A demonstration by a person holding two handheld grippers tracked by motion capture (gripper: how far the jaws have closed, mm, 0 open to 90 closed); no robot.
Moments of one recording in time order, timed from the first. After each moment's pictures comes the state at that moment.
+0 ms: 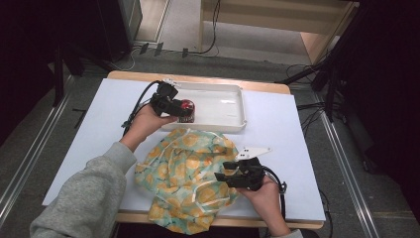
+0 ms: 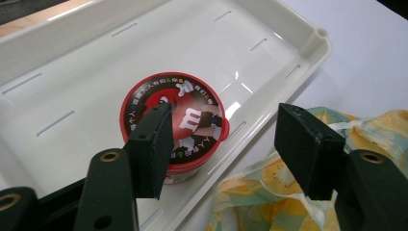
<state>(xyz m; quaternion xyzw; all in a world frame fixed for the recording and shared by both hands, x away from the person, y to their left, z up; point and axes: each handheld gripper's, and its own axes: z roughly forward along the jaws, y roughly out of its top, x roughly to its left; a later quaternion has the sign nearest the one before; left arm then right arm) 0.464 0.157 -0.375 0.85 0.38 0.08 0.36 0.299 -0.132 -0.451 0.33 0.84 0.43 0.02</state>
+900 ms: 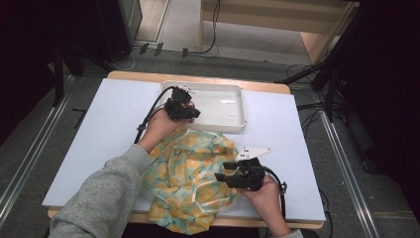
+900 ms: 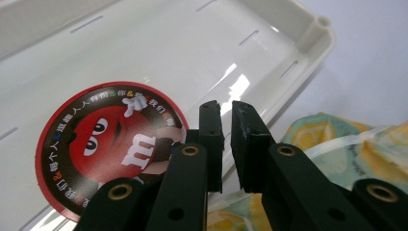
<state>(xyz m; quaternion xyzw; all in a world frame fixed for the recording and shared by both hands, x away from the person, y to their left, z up) 0.469 0.123 -0.401 0.86 0.37 0.08 0.35 0.298 -0.132 -0.450 0.33 0.84 0.43 0.02</state>
